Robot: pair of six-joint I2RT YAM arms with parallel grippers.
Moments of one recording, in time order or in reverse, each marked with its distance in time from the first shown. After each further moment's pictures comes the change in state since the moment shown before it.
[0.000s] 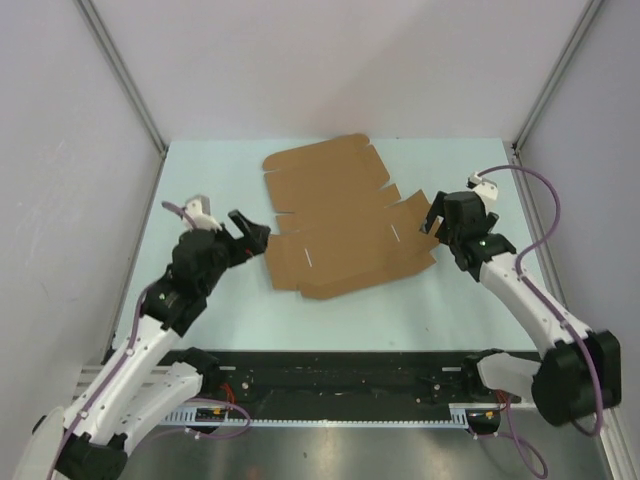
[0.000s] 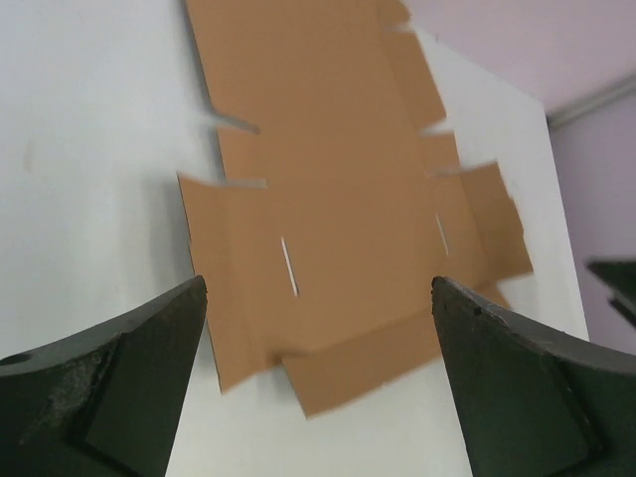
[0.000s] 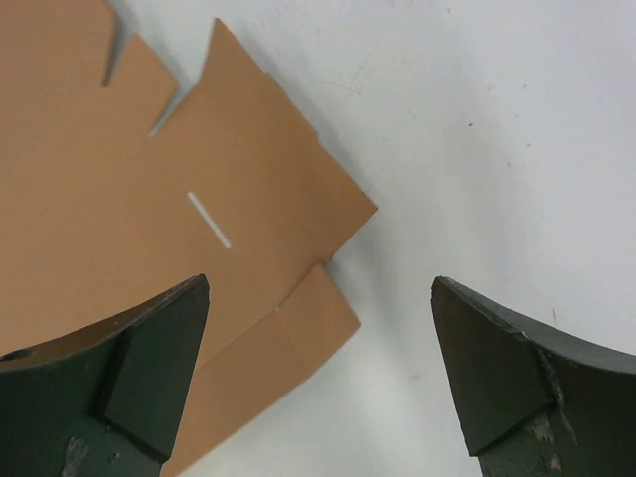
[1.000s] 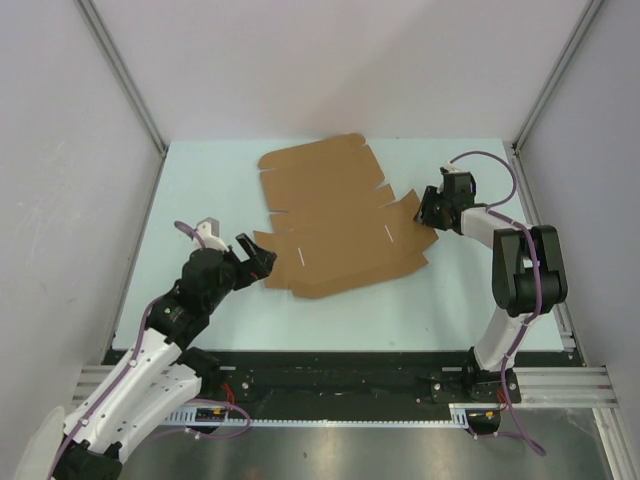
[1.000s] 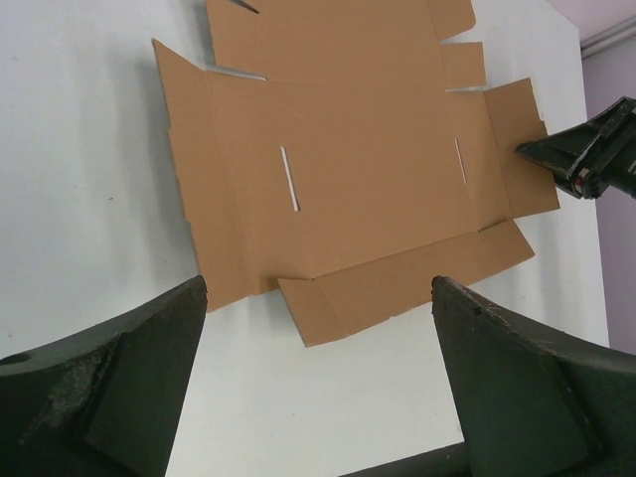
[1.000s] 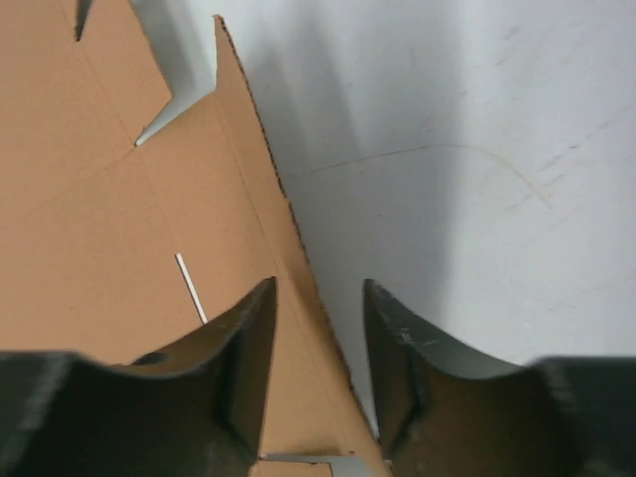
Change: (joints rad) left arm -0.070 -0.167 -0.229 -0.041 0.041 -0.104; right arm -0.236 0.702 0.206 0.346 -0.567 -0.204
